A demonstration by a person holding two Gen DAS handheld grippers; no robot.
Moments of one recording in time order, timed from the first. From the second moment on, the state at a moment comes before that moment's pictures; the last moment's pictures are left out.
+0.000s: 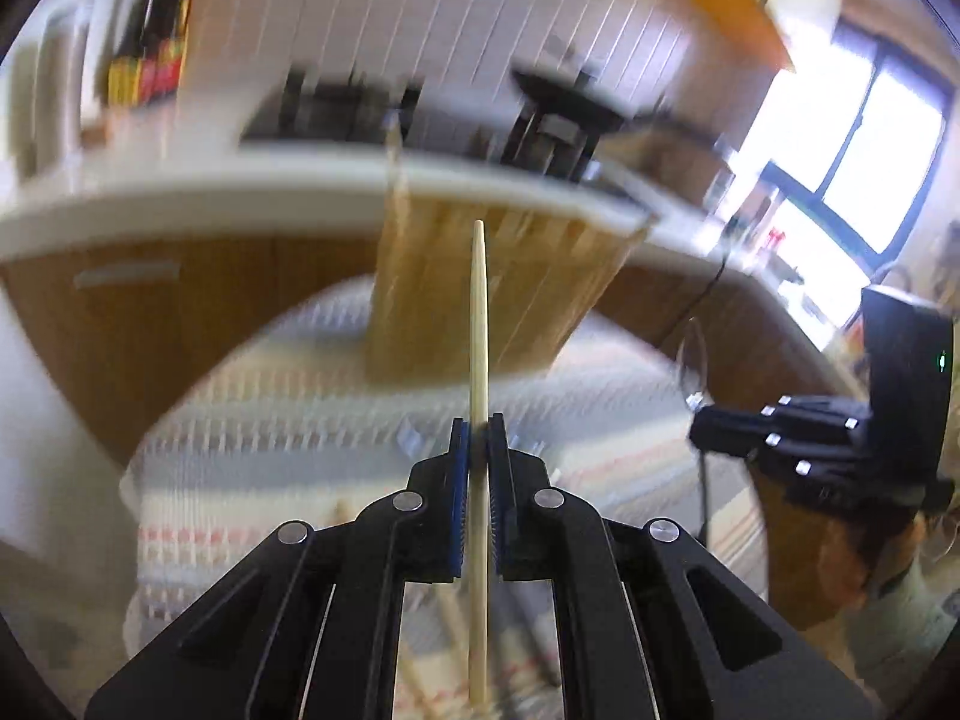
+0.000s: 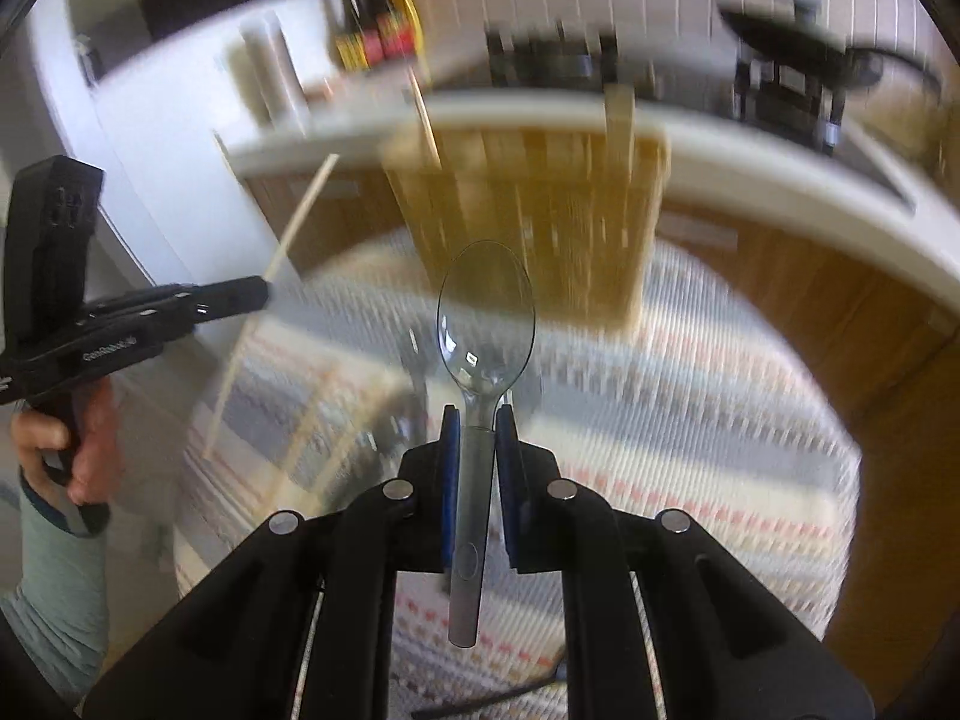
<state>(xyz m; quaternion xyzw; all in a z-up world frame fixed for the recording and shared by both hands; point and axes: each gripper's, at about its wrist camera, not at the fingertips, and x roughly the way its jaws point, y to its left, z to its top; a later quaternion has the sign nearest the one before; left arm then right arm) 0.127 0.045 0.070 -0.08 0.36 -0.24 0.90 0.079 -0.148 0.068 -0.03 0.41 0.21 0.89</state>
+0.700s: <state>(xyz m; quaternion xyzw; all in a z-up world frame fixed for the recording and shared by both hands) 0.217 -0.003 0.139 -0.11 0.04 -0.13 0.98 0.198 -0.179 0.162 0.05 0.15 0.10 0.98</state>
